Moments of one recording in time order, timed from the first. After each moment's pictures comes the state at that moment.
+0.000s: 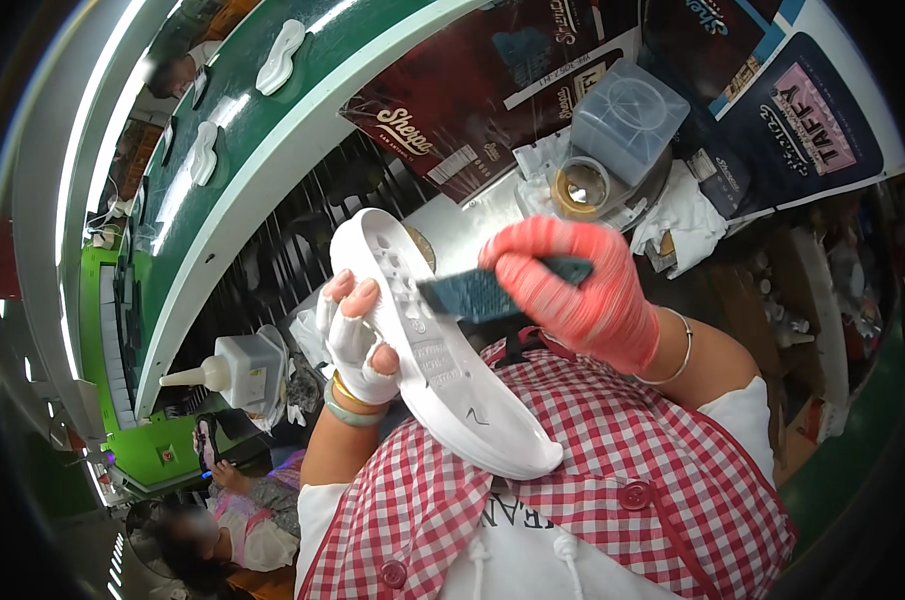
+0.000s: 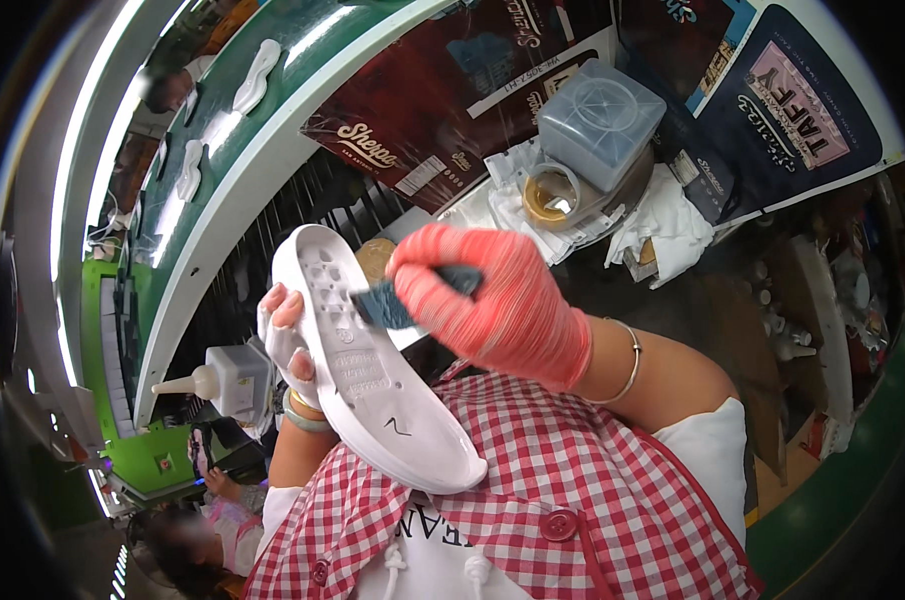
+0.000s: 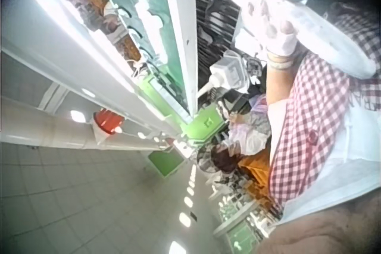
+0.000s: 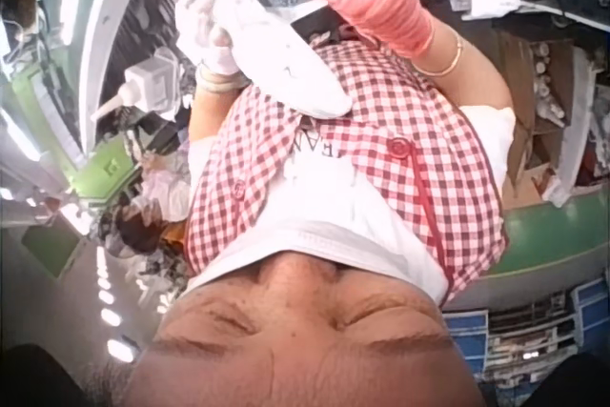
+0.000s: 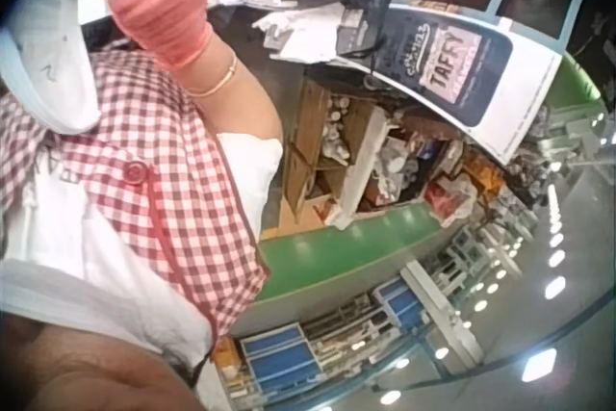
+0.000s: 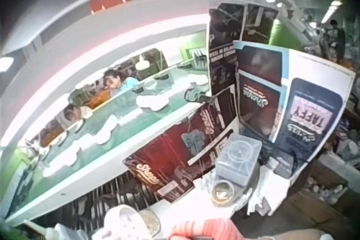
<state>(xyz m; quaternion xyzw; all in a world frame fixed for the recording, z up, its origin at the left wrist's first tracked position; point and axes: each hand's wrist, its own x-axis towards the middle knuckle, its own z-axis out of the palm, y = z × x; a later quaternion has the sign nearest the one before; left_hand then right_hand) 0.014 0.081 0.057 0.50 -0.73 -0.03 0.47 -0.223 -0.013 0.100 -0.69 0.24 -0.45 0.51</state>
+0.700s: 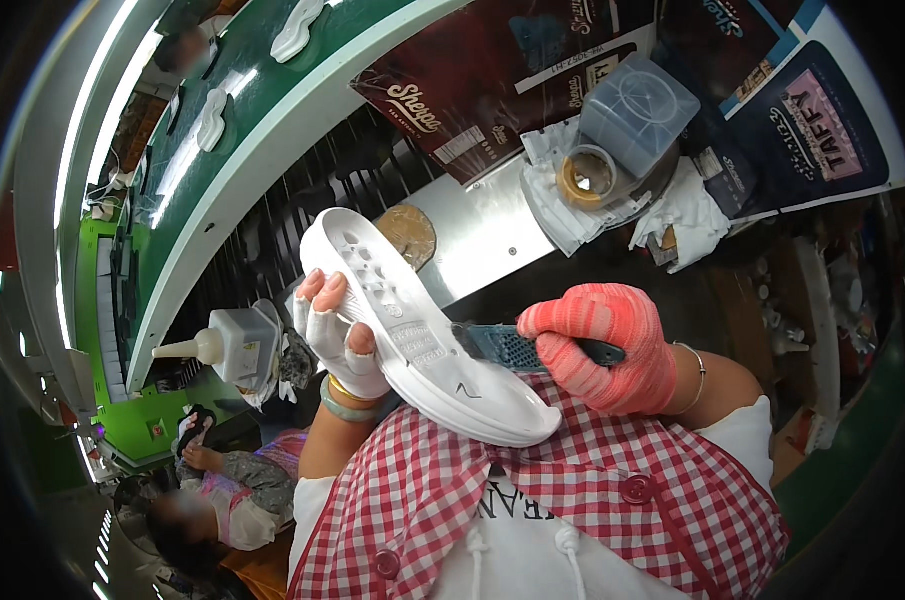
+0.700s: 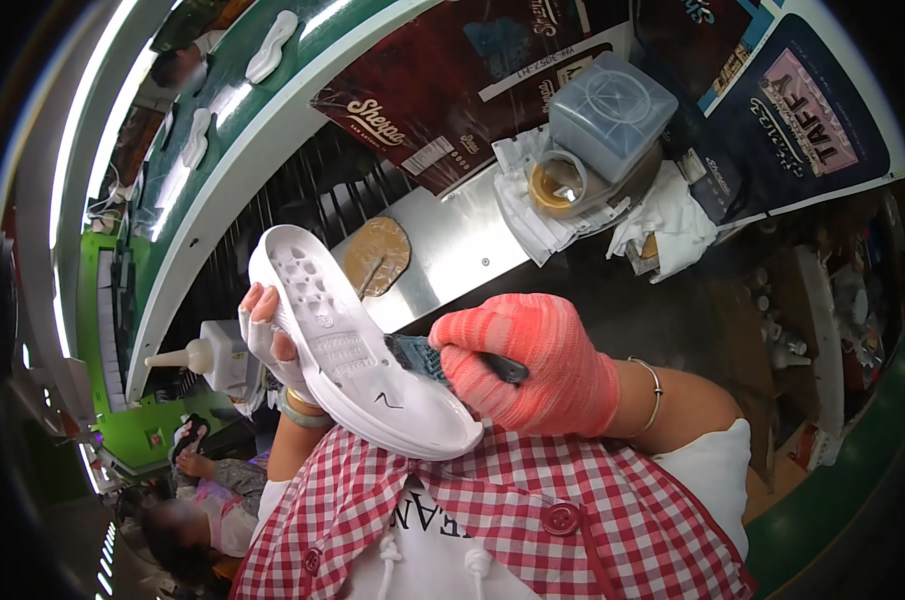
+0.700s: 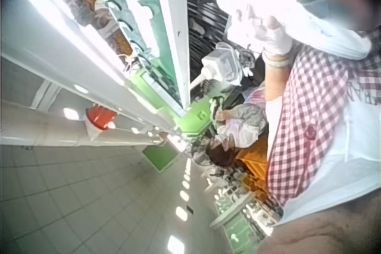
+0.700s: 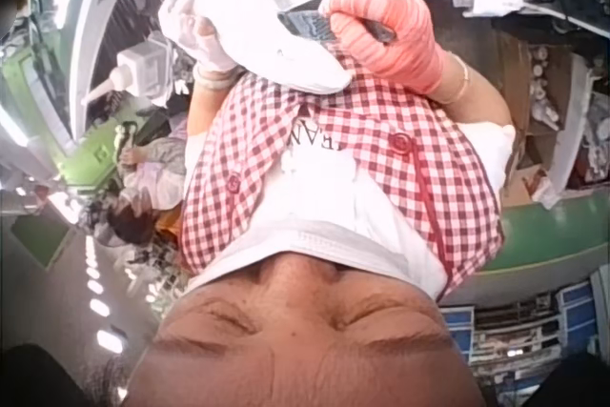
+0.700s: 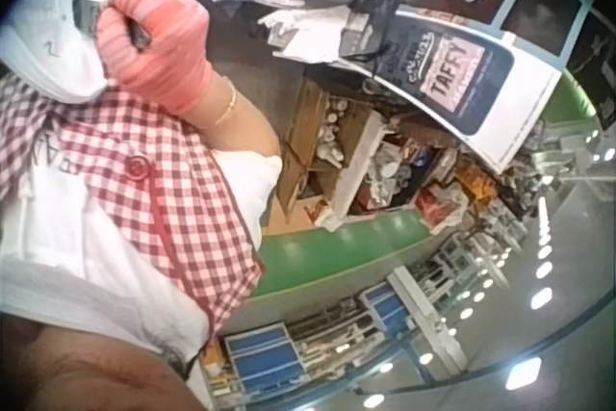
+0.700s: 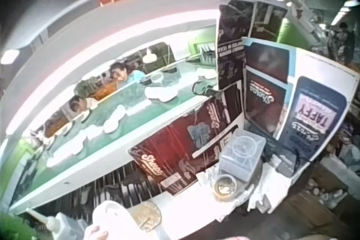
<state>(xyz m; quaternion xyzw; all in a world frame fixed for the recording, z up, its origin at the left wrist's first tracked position) 0.017 0.100 0.063 0.52 -0.73 0.22 0.39 -0.251 0.026 0.087 -0.77 0.16 -0.46 0.42</state>
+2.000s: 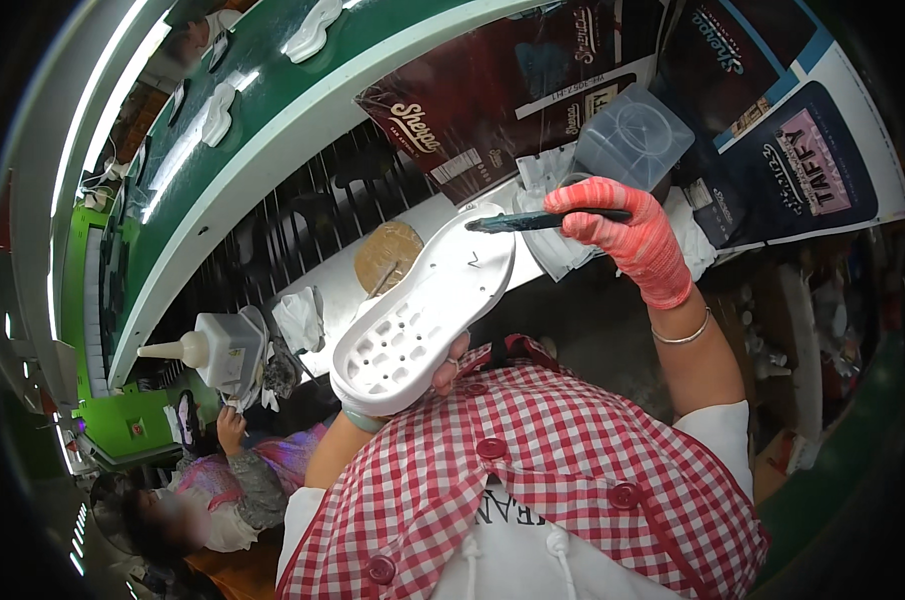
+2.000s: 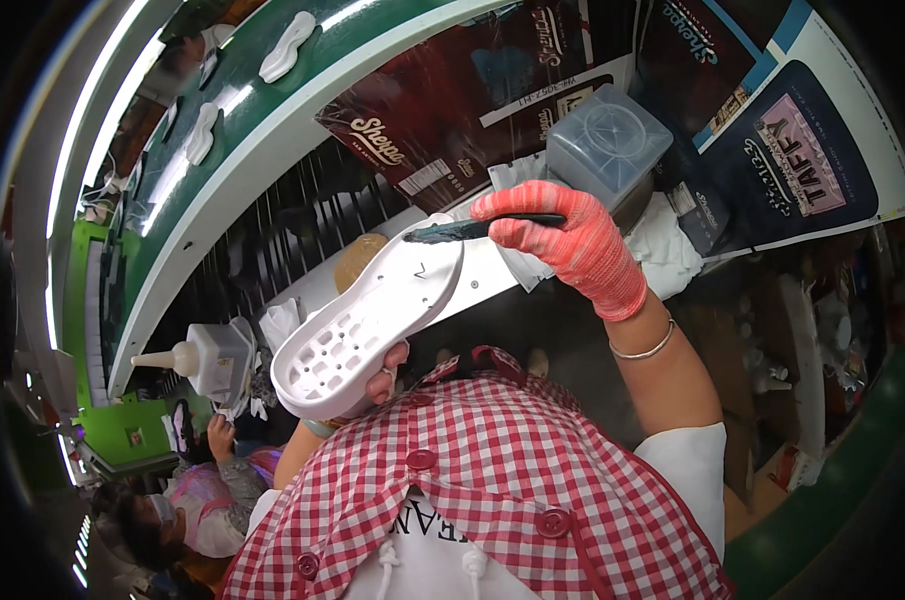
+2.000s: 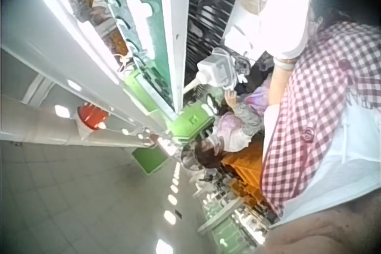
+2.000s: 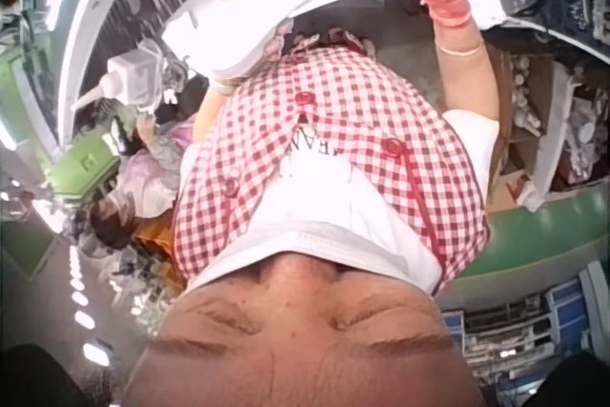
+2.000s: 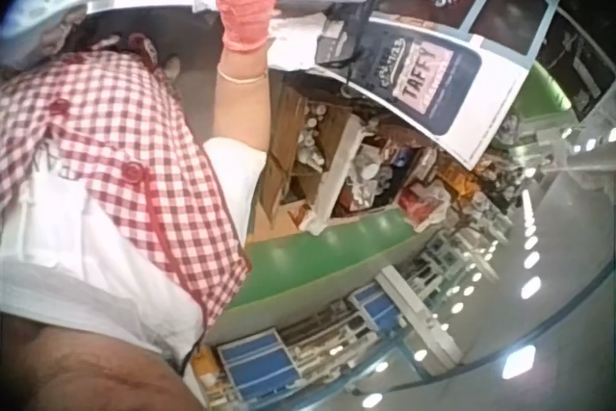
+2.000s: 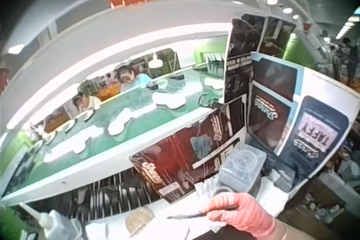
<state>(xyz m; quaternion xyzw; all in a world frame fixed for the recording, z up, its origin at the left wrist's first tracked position) -0.019 0.099 0.052 0.13 0.04 -0.83 0.54 -0.264 -0.070 0.062 -0.61 0.23 -0.40 0.65</state>
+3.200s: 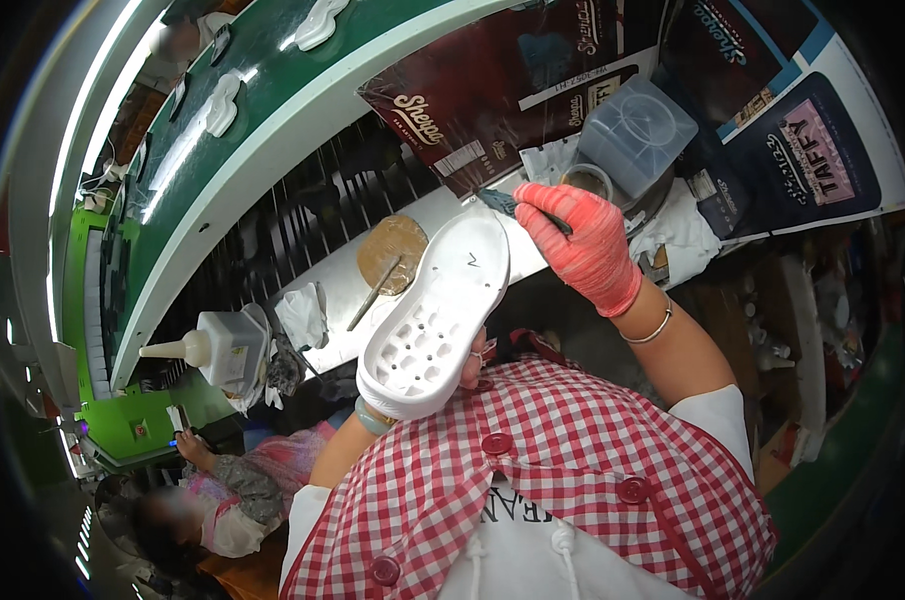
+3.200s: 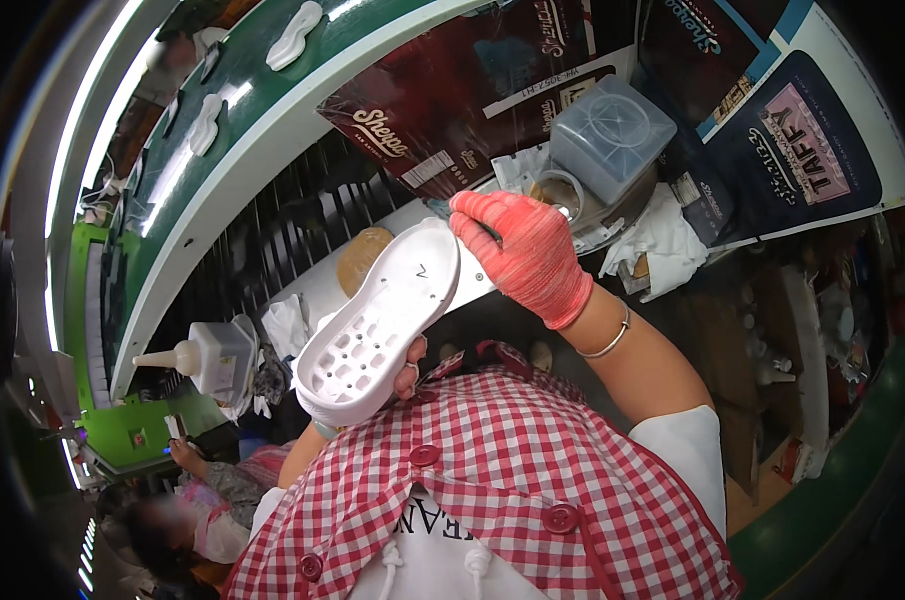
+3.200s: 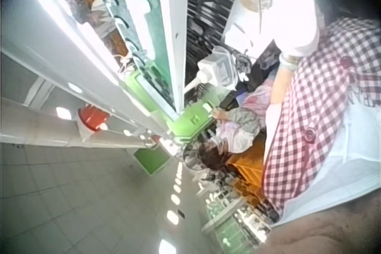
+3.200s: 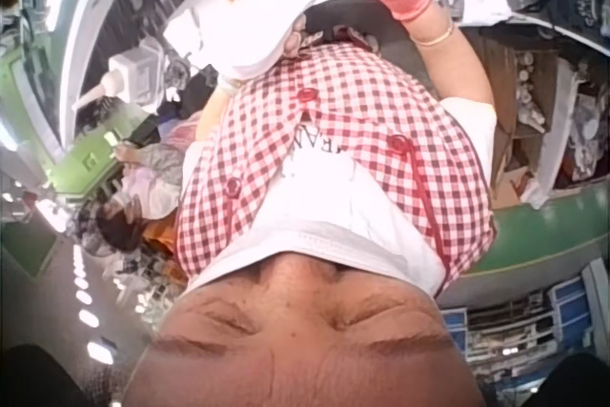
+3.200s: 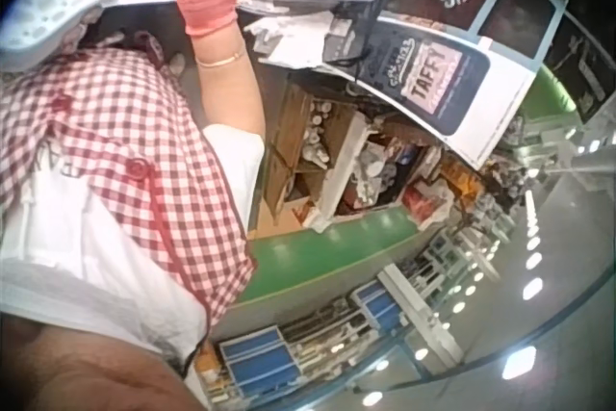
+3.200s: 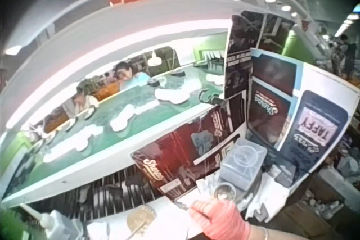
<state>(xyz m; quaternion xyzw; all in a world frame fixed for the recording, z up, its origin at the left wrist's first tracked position) -0.018 0.103 0.035 0.17 -0.02 -0.85 0.50 -0.212 -0.049 0.035 -0.76 0.30 -0.50 0.27</state>
